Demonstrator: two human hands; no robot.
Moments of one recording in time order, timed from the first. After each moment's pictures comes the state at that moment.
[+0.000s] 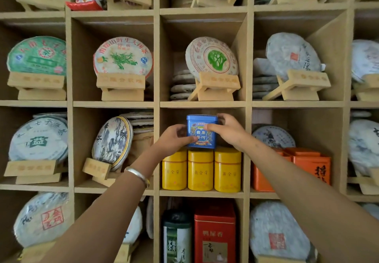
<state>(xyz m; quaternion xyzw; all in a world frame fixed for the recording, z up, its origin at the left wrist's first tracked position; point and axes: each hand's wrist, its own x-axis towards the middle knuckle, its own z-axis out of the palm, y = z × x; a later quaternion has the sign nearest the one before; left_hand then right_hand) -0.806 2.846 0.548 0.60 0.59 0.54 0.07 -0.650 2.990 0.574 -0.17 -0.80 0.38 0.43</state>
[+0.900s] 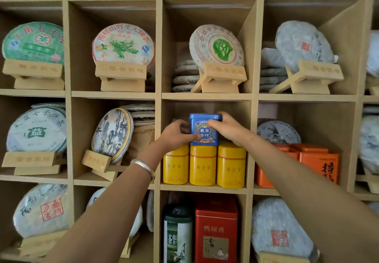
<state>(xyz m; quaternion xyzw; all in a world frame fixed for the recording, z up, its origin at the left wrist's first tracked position) -0.821 2.868 0.539 0.54 0.66 0.51 0.02 -0.672 3.000 0.569 -0.23 -0.83 0.36 0.37</state>
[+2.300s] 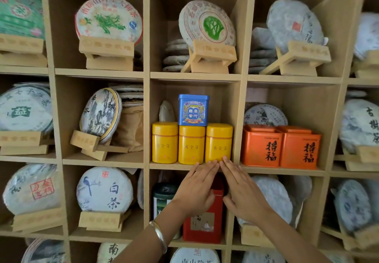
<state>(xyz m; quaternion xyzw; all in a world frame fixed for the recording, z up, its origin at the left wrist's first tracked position) -0.711 2.865 0.362 0.69 0.64 0.19 -0.27 -0.552 2.967 0.364 -0.17 -0.93 -0.10 0.30</state>
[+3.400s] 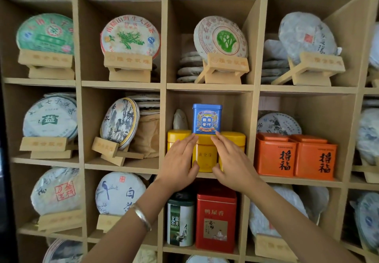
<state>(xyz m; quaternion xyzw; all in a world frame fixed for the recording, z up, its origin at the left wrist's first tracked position) -0.759 2.809 0.440 0.61 0.64 0.31 -0.35 -0.604 2.929 0.454 -0.15 -0.91 -0.11 0.36</state>
